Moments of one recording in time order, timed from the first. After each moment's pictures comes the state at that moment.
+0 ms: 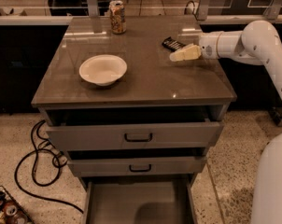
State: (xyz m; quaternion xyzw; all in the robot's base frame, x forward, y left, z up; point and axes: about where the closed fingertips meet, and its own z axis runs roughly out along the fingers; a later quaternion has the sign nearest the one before) arm 0.818 -0.187 0.837 -0.34 0.75 0.20 0.53
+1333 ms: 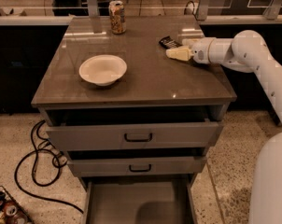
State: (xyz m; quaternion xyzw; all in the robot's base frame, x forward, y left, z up) arm 0.830 -0.165 0.812 -0.32 0.75 0.23 0.54
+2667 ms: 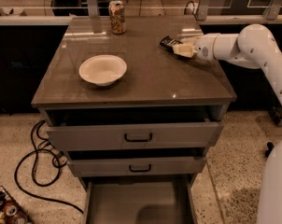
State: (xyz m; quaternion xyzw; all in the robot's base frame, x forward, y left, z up) arm 0.816 -0.174 0.840 -0.32 0.74 0.22 0.54
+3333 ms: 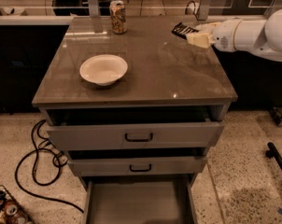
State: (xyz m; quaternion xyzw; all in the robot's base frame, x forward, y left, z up) arm 0.767 -0.196 0.907 -0.35 0.73 0.18 0.56
